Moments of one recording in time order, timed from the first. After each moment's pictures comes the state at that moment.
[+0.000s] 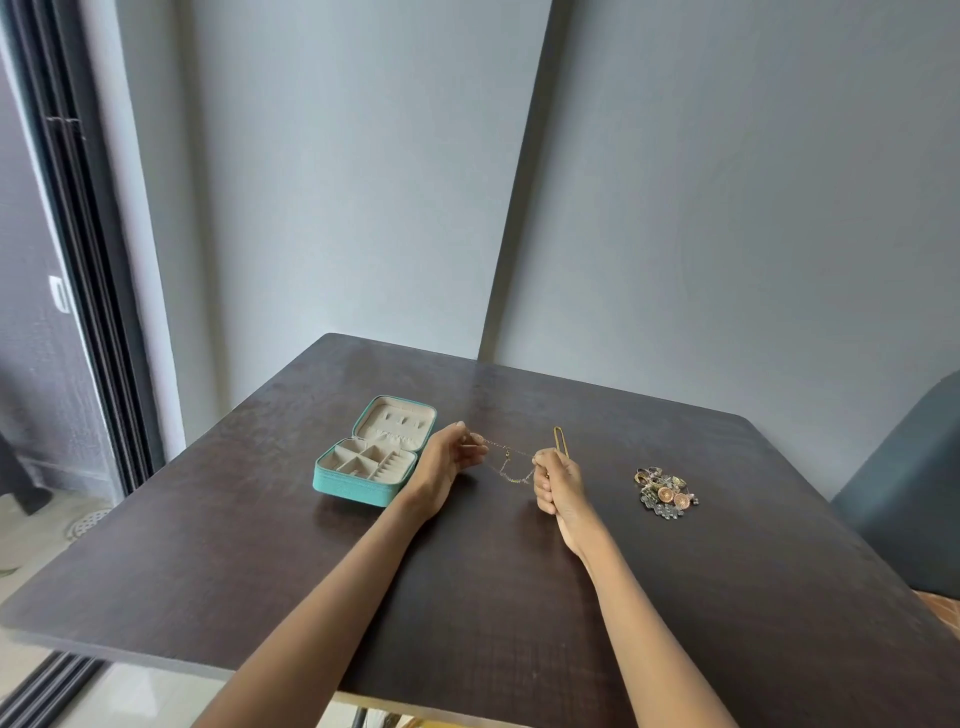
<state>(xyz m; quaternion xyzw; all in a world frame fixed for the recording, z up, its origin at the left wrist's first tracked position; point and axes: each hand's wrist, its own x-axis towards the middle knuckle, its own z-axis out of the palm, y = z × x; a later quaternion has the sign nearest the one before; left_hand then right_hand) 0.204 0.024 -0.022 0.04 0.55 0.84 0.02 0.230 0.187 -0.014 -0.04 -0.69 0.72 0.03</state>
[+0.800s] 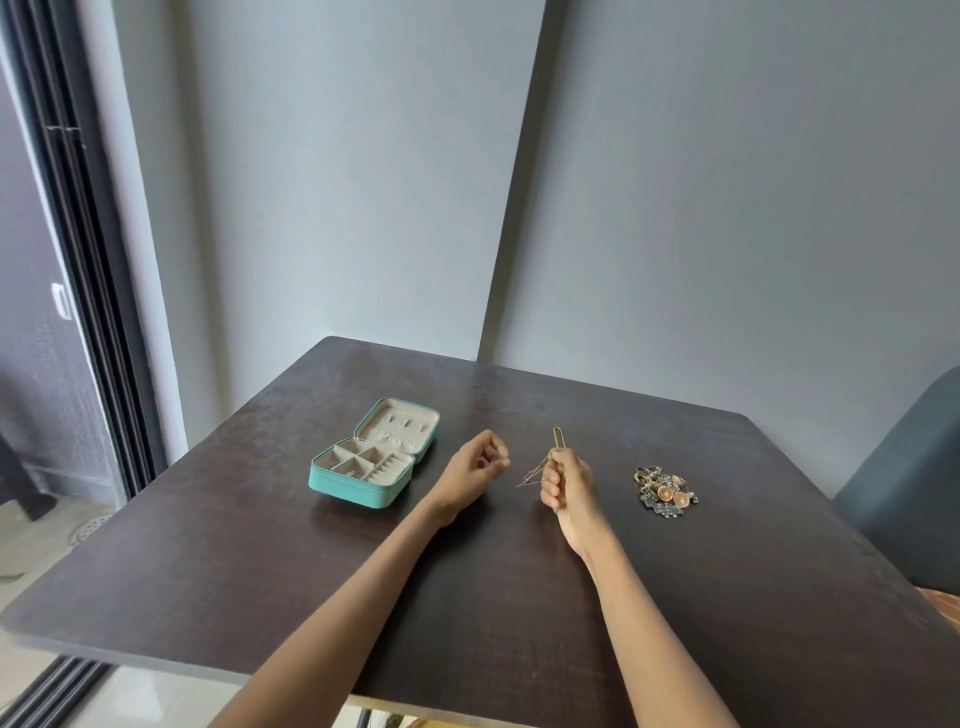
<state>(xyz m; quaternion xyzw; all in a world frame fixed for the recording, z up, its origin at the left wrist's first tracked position) 0.212 0.042 -0.027 0.17 0.76 0.62 -0.05 0.224 0.196 -0.017 -0.05 -0.57 0.82 0.03</state>
